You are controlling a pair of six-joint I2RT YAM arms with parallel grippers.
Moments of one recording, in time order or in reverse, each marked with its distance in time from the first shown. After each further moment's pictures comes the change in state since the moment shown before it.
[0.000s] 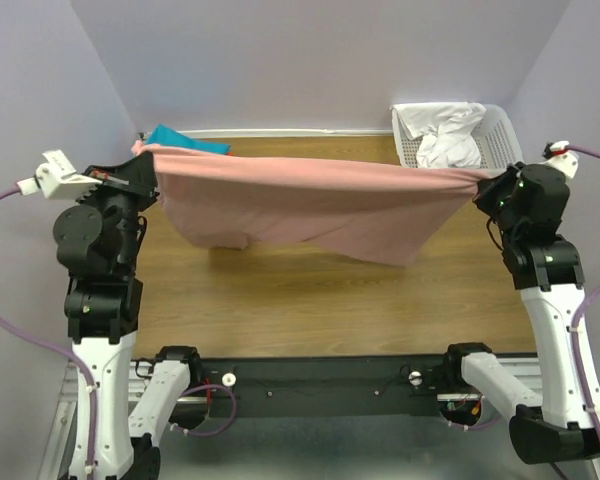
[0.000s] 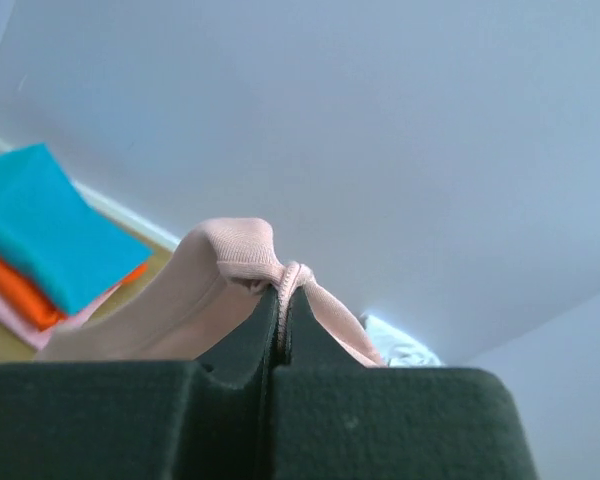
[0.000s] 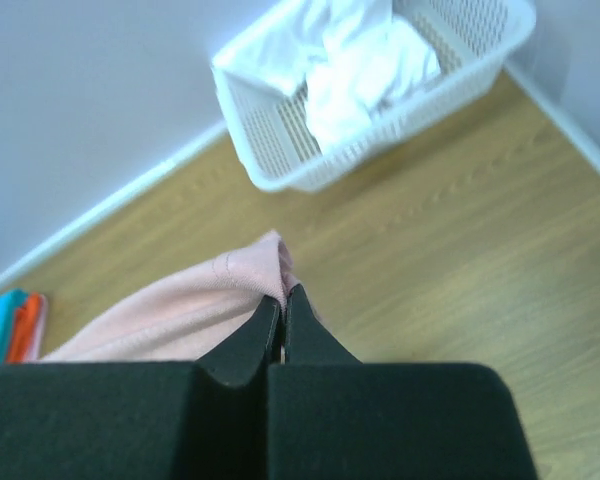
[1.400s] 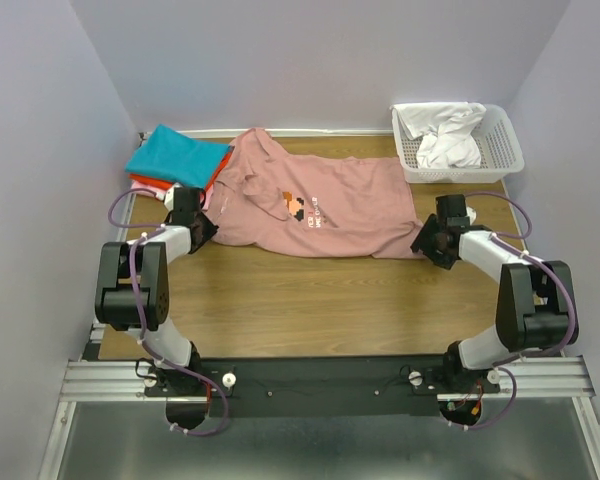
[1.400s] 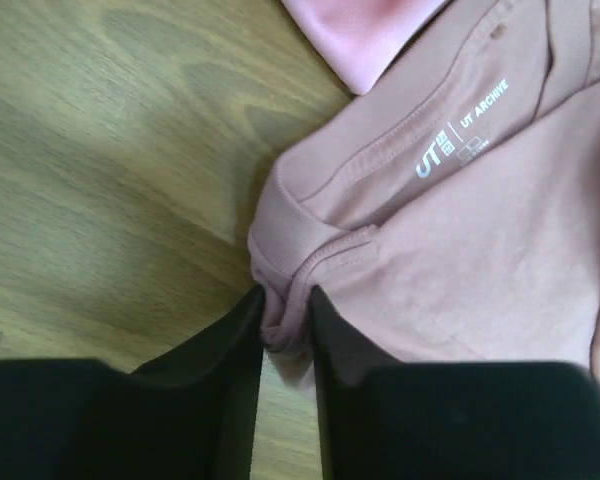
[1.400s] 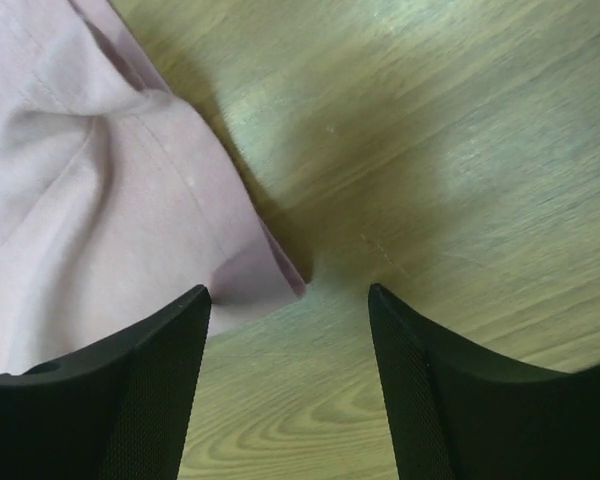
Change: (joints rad) left arm 0.007 0.915 -0.356 0.300 0.024 0.061; right arm 0.003 0.566 -0.383 0.248 -0.127 0.081
